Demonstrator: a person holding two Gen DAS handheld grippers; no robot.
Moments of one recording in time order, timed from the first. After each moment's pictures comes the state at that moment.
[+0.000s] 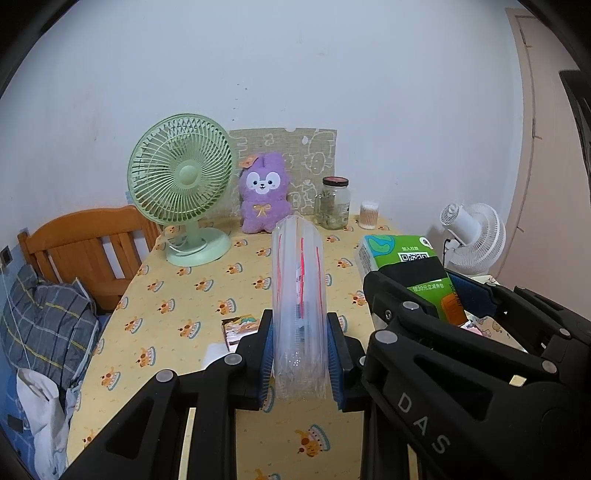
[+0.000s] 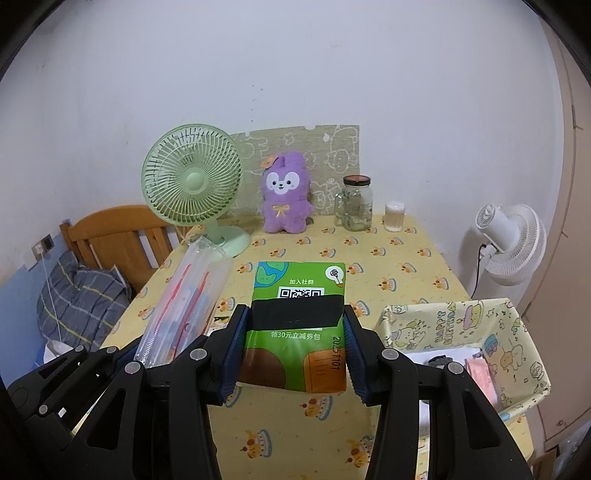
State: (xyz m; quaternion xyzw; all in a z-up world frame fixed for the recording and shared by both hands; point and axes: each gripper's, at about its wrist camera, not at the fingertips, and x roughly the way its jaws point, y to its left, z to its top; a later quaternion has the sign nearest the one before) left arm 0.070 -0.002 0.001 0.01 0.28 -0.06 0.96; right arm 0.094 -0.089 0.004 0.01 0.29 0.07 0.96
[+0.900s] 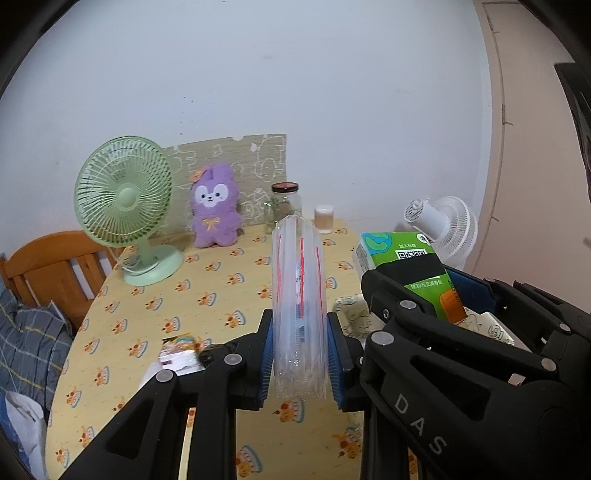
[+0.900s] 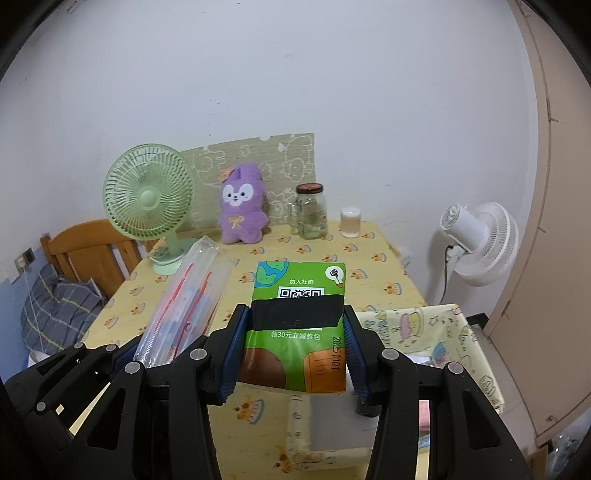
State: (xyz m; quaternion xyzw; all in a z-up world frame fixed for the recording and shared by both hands) left arm 0.080 -0.076 0.002 0.03 0.27 -0.11 0.96; right arm 0.093 -0.164 0.008 0.01 0.27 0.02 0.96
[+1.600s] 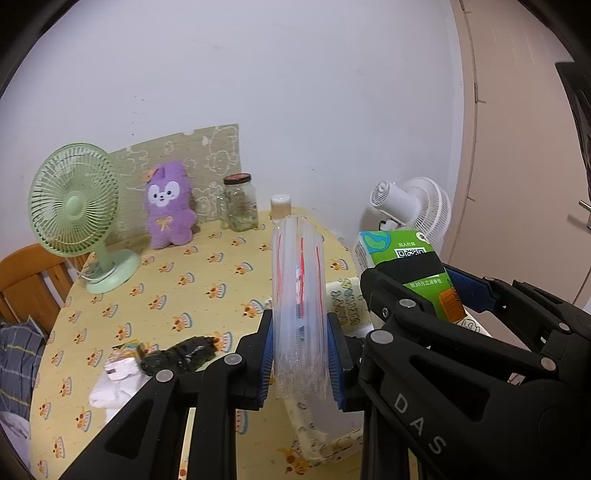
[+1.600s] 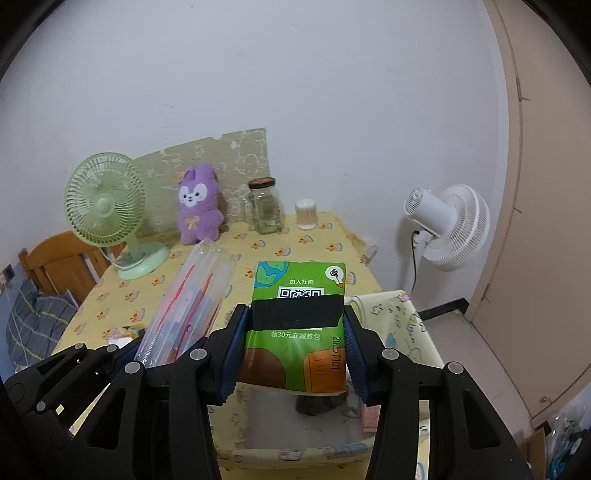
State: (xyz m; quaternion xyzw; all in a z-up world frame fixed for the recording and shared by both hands) left arm 0.095 -0.135 -0.013 0.06 0.29 -0.16 0.94; right arm 0.096 -0.225 -0.010 0.04 0.28 -0.03 0.96
